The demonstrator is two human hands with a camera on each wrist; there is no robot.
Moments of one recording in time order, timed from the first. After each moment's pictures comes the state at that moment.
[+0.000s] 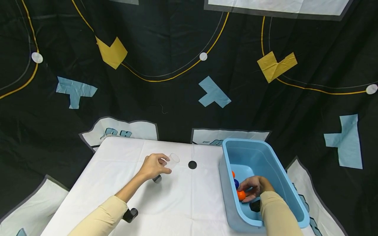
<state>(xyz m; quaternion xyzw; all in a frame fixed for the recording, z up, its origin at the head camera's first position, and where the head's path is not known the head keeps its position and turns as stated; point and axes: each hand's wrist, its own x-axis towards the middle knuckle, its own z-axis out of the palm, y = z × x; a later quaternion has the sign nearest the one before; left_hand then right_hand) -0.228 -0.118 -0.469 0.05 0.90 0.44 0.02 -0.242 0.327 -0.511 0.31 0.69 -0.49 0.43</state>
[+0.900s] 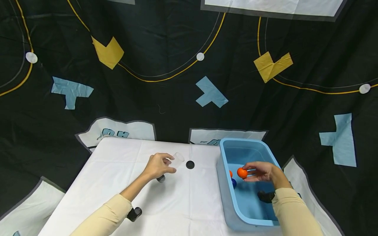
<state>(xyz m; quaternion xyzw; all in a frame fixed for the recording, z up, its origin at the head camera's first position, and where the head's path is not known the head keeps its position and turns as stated) -0.231 -0.094 -0.466 0.08 0.89 0.45 0.01 -0.249 0.352 -0.451 0.23 0.64 -0.65 0.33</state>
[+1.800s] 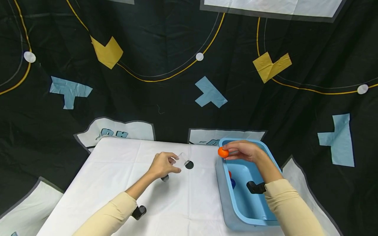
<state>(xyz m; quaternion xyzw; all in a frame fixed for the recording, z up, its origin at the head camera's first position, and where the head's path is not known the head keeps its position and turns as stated) -0.234 -0.075 -0.462 0.10 0.89 0.44 -0.01 -0.272 0.270 -0.372 0.02 0.74 -0.61 0.29</state>
